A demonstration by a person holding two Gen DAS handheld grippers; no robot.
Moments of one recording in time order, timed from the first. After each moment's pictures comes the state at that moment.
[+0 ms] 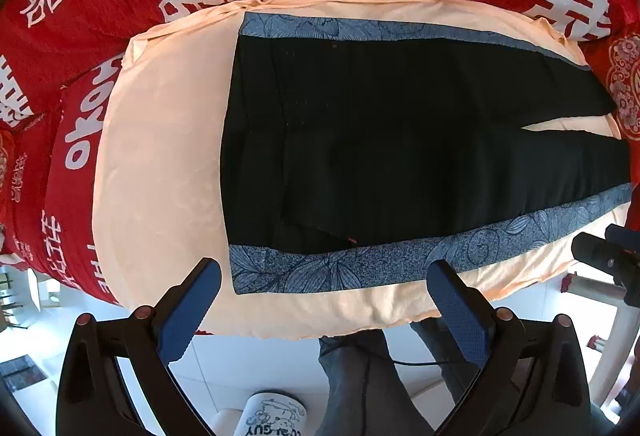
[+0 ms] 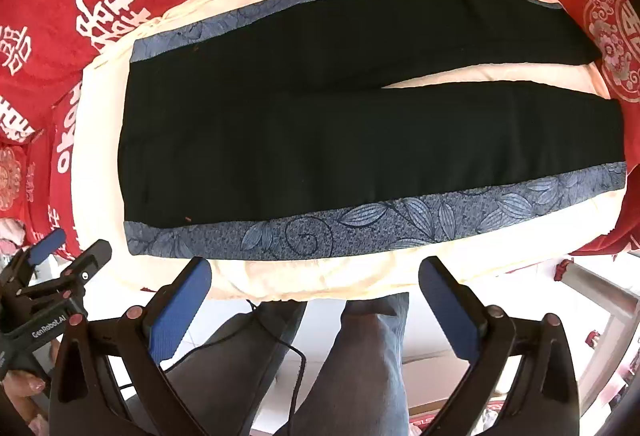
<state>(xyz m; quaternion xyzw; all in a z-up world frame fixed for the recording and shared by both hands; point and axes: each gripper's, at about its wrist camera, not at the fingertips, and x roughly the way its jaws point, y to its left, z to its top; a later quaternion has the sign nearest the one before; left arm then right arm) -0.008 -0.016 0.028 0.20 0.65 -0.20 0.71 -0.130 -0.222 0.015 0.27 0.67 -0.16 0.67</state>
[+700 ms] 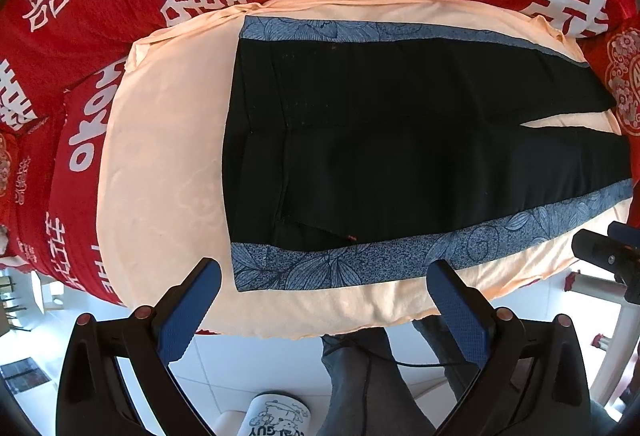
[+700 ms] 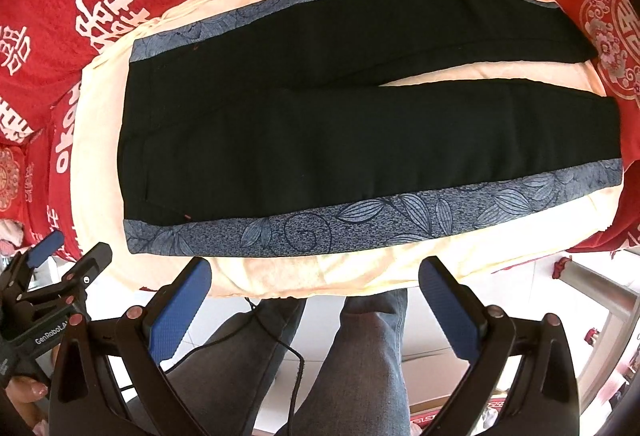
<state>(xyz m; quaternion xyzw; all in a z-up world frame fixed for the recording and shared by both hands) -0.013 -0.016 0.033 0.21 0.64 -0.20 0.71 -0.134 -0.222 0.017 0.27 0.67 -0.16 0.67</state>
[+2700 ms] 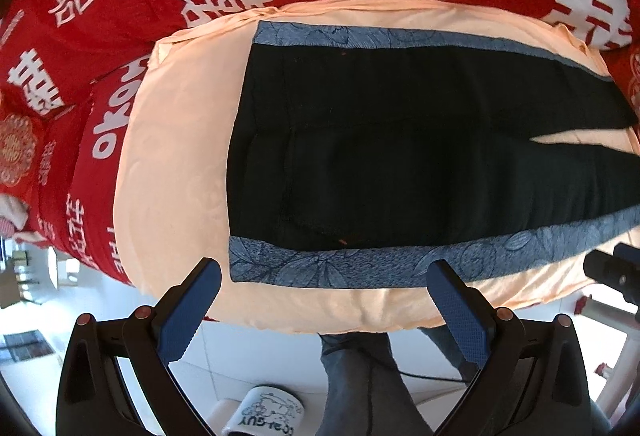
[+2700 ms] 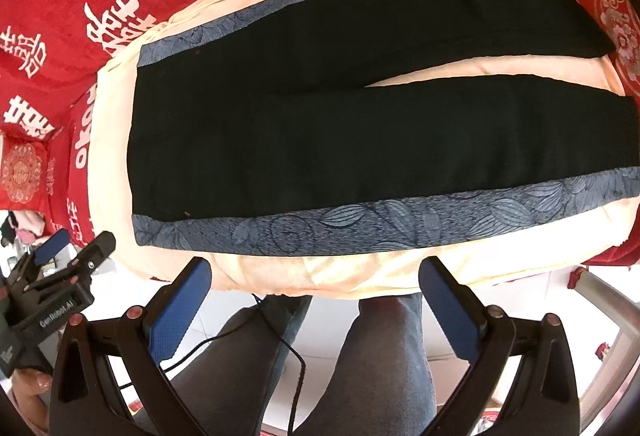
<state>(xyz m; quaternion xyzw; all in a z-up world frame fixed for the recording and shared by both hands) -0.034 -0.048 0.041 0.21 0.63 -0.13 0.73 -0.153 -0.267 0.009 0.30 0.66 -0.11 0.68</state>
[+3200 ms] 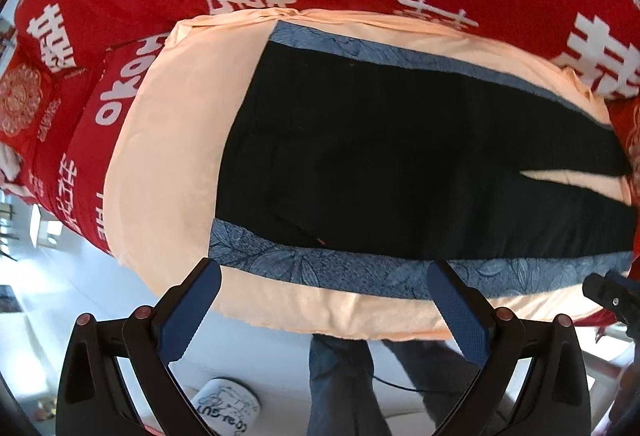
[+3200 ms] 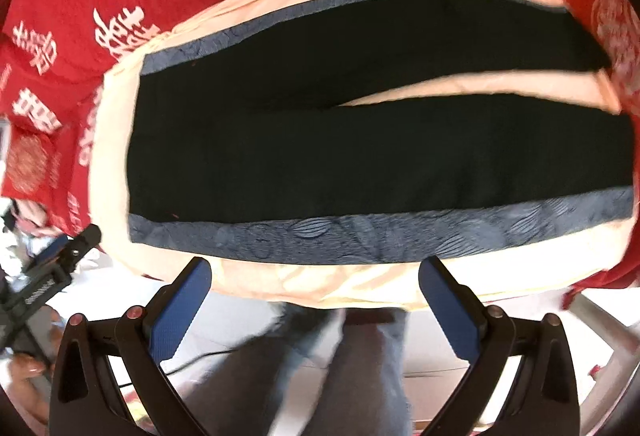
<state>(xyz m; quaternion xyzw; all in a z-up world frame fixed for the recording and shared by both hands) -0.042 -0.038 0.047 0.14 0.63 -0.11 0.76 -0.170 -0.297 0.012 0.30 0.64 -0.09 0.70</state>
